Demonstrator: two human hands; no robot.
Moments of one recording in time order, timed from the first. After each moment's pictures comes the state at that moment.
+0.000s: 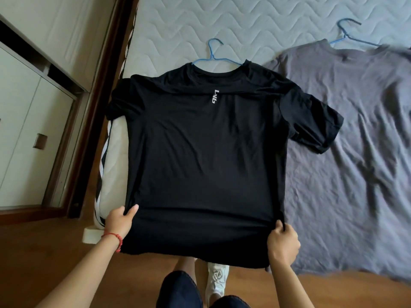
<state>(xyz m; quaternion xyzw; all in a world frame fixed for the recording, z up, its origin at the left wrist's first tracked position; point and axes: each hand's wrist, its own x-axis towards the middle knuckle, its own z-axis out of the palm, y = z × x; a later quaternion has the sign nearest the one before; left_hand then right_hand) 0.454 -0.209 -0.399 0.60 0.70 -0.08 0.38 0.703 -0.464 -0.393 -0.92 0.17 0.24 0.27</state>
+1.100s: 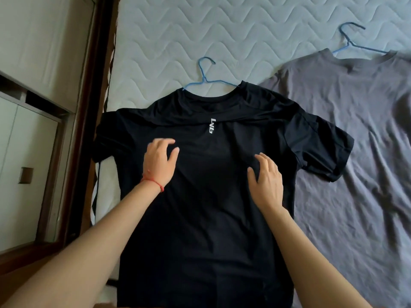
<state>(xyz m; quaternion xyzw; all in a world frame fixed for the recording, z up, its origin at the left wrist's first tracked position) 0.678 -0.083 -0.371 0.84 0.45 0.07 0.29 0.819 -0.289 -0.394 -0.93 -0.27 0.15 0.20</state>
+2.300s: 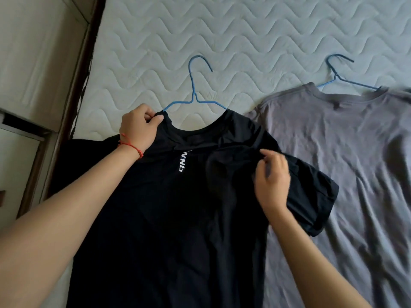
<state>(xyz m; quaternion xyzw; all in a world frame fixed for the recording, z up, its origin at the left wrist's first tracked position) 0.841 -0.004 -0.345 0.80 0.51 0.16 0.28 0.964 -0.259 -0.395 -0.88 -0.25 0.04 0.40</state>
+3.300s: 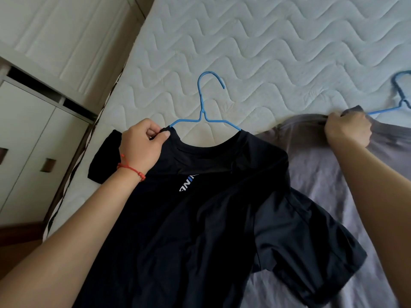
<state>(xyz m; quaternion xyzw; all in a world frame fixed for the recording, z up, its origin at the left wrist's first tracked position) 0.869 -0.052 -0.345 0.74 0.61 0.20 0.20 1.204 -0.174 -0.412 -0.95 -0.02 0.20 0.24</state>
